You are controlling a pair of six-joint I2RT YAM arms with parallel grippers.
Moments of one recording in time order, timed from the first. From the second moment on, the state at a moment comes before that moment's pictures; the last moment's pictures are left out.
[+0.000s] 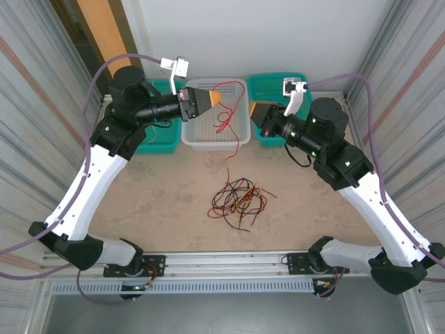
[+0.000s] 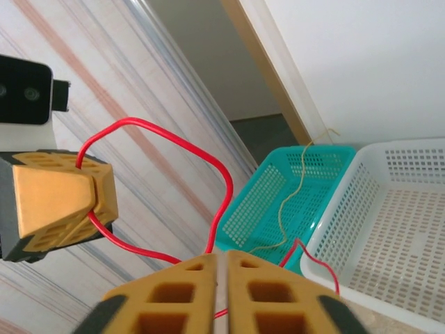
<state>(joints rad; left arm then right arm) -0.50 1.37 1.69 -0.34 0.77 -0.65 0.64 1.12 1.45 -0.39 -0.14 0.57</state>
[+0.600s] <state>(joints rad) -0.50 1.36 1.67 -0.34 0.77 -0.65 0.64 1.27 1.52 -0.40 -0.16 0.57</state>
